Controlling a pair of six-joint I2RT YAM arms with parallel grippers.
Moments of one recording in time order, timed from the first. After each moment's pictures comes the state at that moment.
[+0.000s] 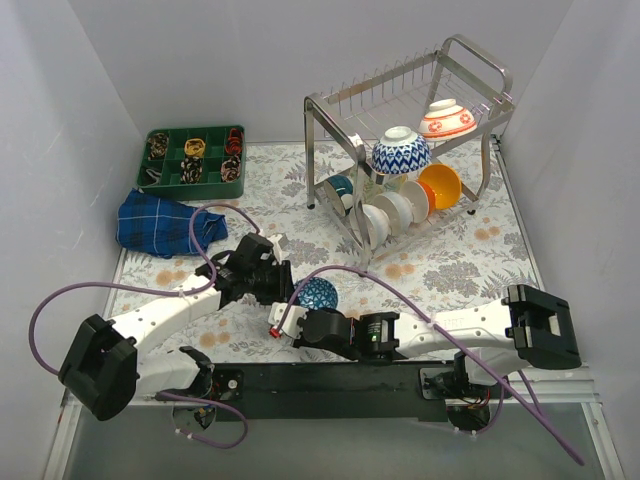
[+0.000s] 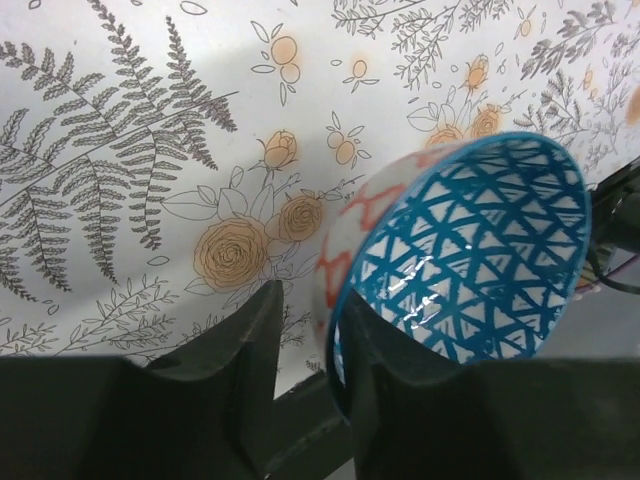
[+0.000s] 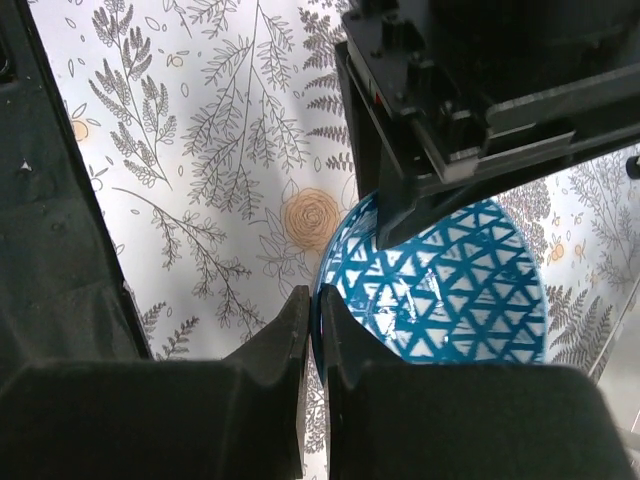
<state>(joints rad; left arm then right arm) -0.64 1.17 0.66 -0.41 0.28 -0.61 1.51 1.42 0.83 -0.03 0.40 -0.18</state>
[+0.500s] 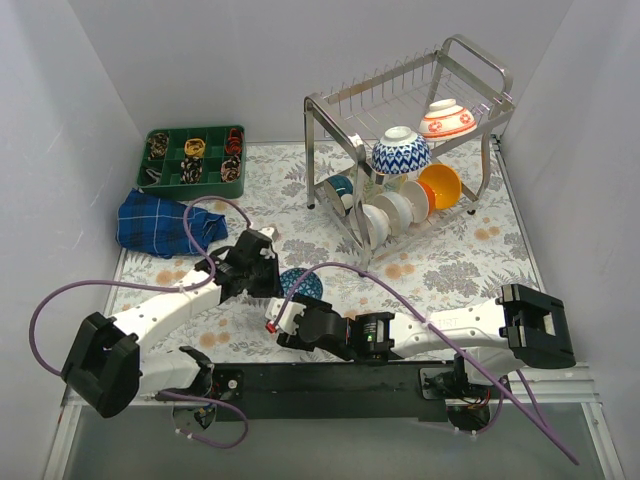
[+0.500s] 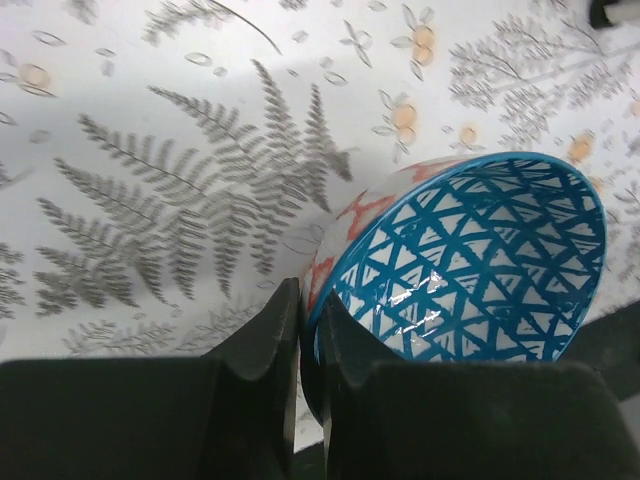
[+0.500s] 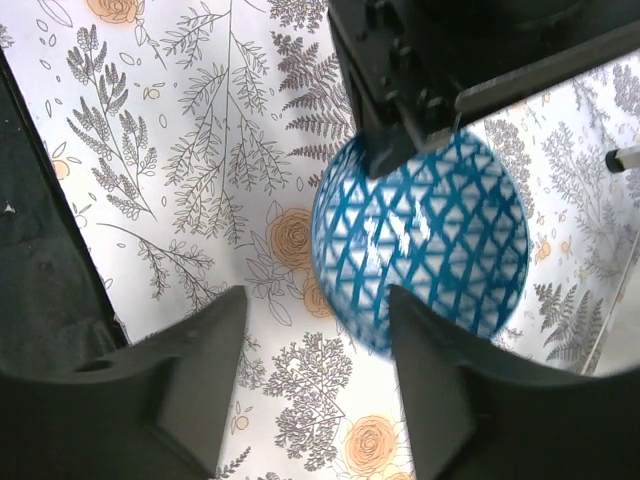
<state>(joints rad) -0.62 1.18 0.69 -0.46 0.08 -0.57 1.52 1.46 0.86 0.01 0.46 -0.15</state>
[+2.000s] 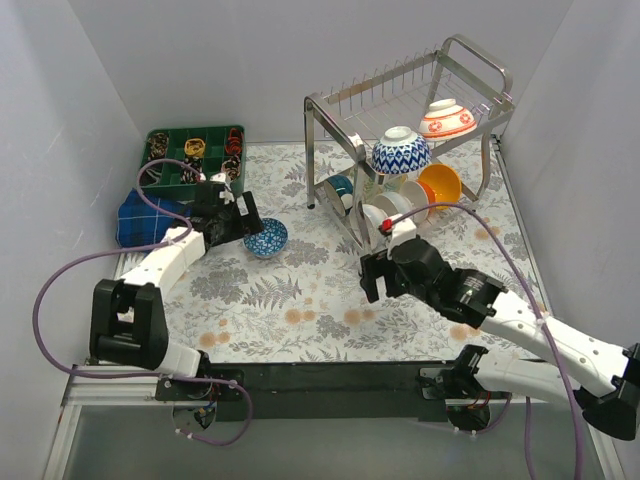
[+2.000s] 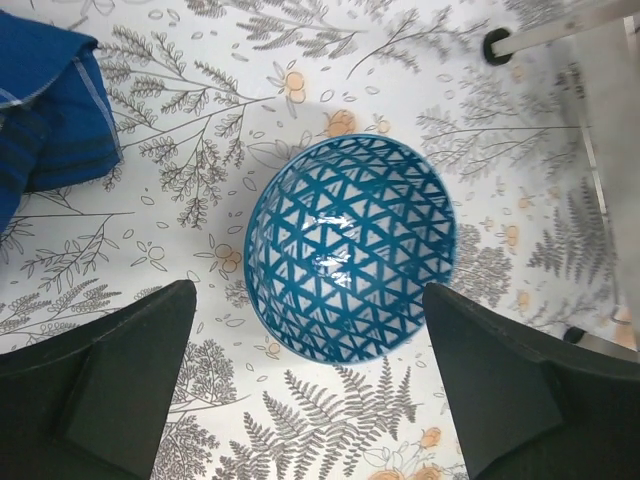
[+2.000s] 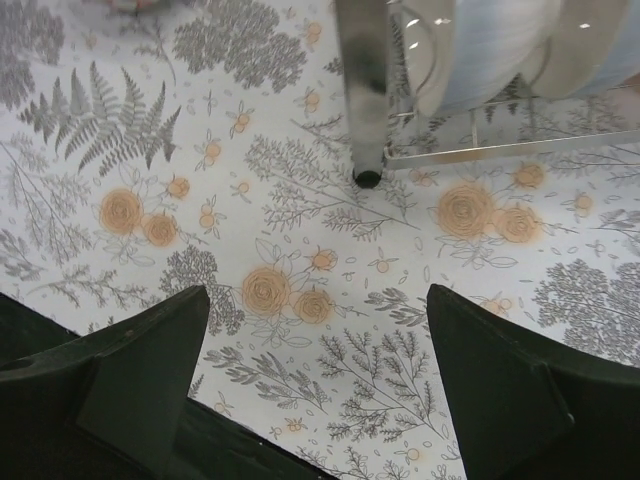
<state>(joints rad) -0.18 1.46 0.95 -0.31 0.08 -0.44 0.98 0.92 0.81 -0.56 0.28 0.37</state>
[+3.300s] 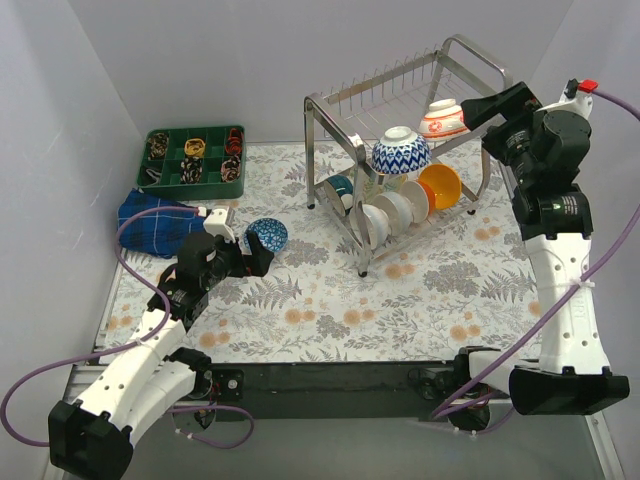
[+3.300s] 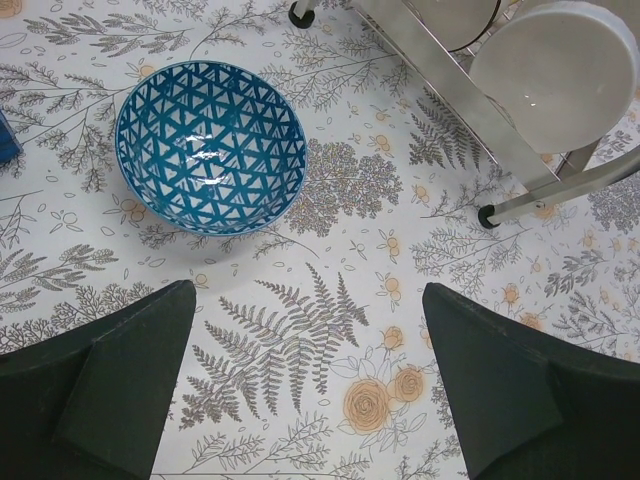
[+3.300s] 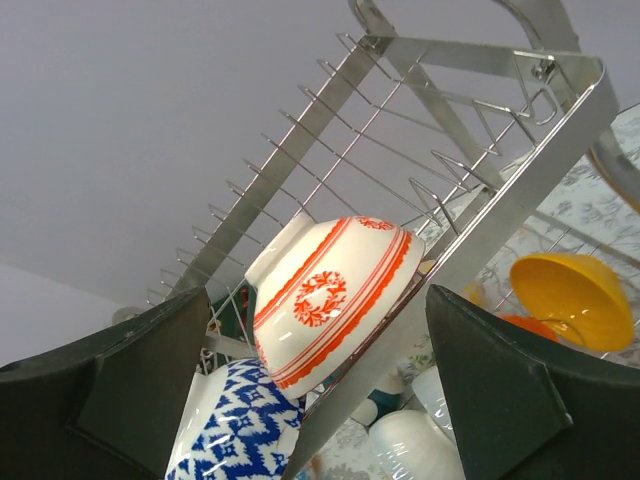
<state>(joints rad) -0.36 0.79 0.56 -0.20 0.11 -0.35 0.07 1.18 1.56 -0.42 0.01 0.71</state>
